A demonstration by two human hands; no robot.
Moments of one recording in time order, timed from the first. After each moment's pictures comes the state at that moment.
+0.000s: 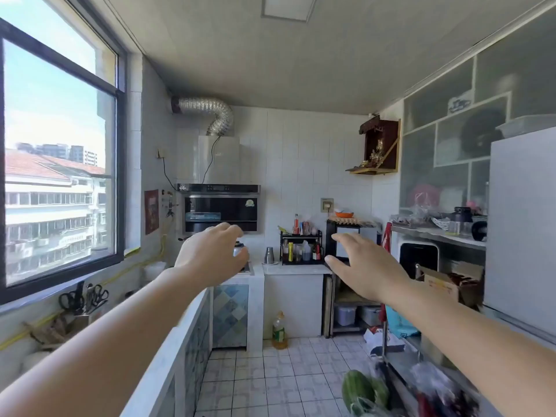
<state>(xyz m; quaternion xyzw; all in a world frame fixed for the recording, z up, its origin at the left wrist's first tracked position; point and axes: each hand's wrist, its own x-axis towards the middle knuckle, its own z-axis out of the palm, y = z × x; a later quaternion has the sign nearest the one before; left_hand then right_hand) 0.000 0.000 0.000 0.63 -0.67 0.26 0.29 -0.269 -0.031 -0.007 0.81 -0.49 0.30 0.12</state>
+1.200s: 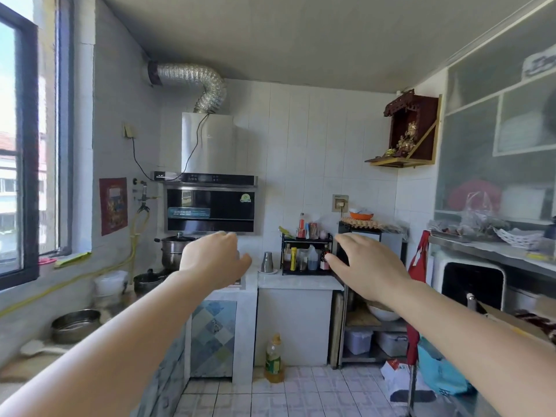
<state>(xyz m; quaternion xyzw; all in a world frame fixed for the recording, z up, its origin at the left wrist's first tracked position) -0.003 -0.494 -0.007 0.72 -0.61 0.25 0.22 -0.263 -0.535 -0.003 0.81 -0.49 0.28 0.17</state>
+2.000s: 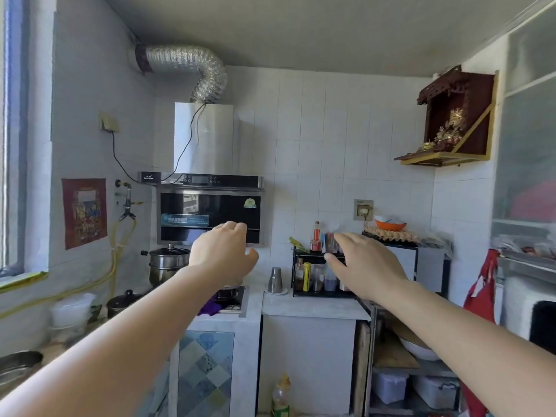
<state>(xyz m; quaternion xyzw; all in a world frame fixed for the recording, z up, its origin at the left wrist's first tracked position) 0.034 -0.854 -0.006 0.71 -0.59 0.29 0.26 -0.209 -0.905 -0.005 0.82 -0.47 0.27 0.18</state>
